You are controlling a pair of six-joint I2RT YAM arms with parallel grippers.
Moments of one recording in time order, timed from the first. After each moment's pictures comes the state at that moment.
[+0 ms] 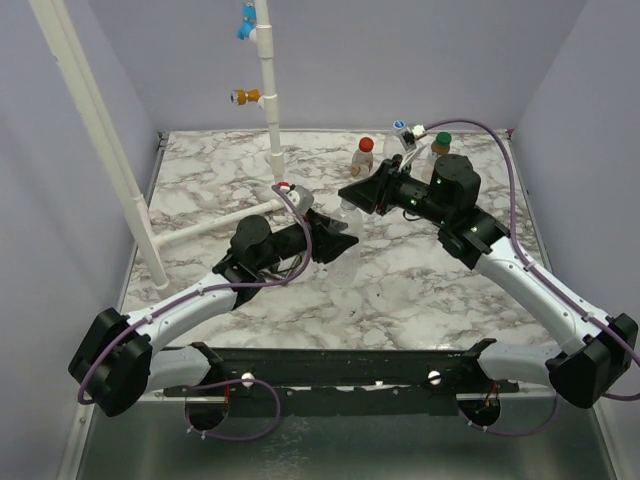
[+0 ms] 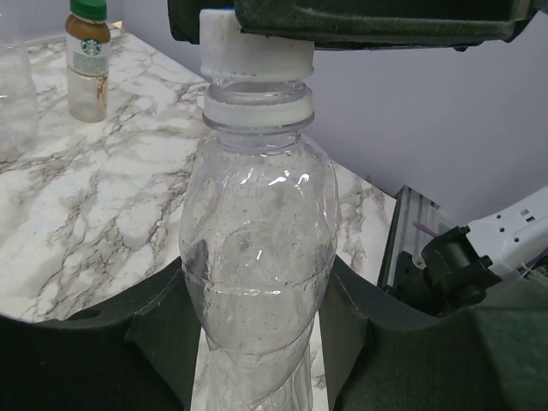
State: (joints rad) left arm -0.69 1.18 0.64 0.65 0.45 -0.43; right arm 0.60 1.21 1.13 0.02 -0.42 0.51
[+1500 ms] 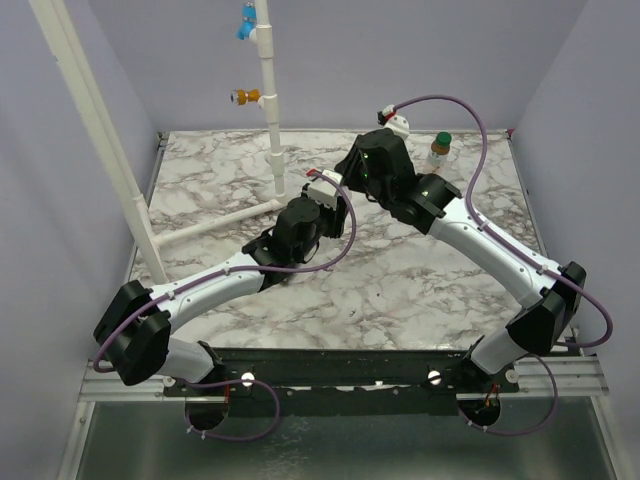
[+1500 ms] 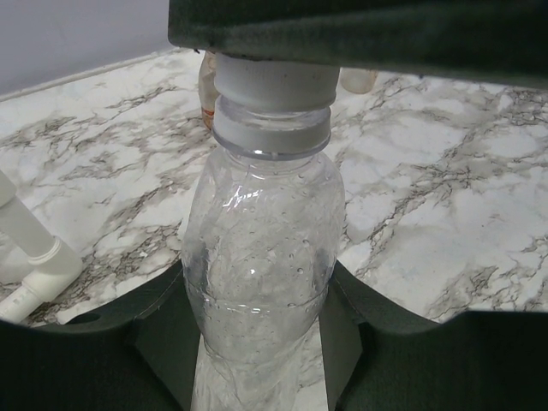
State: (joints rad) left arm -0.83 1.37 0.93 0.25 -0.32 -0.11; right arm 0.80 1.57 1.61 -0.50 0.43 0.71
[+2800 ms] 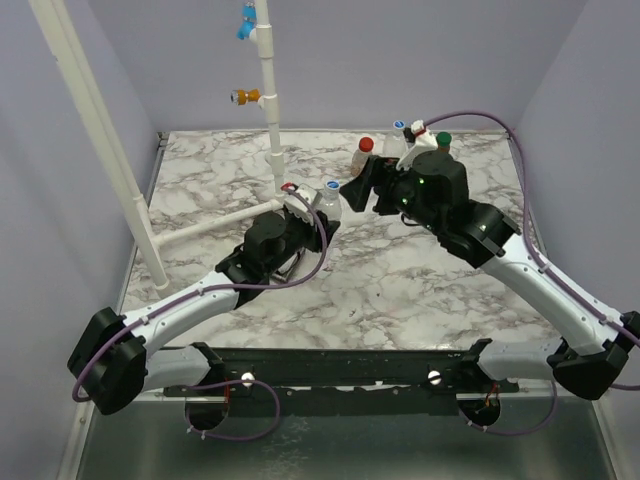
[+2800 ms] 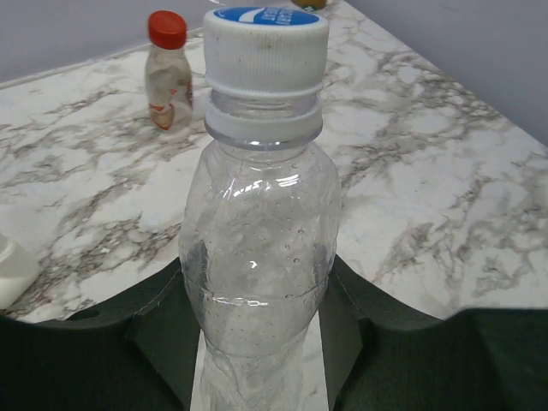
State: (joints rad) left arm -0.77 1.19 0.72 0.36 -0.09 -0.14; right arm 0.82 1.26 1.42 -0.49 0.24 0.57
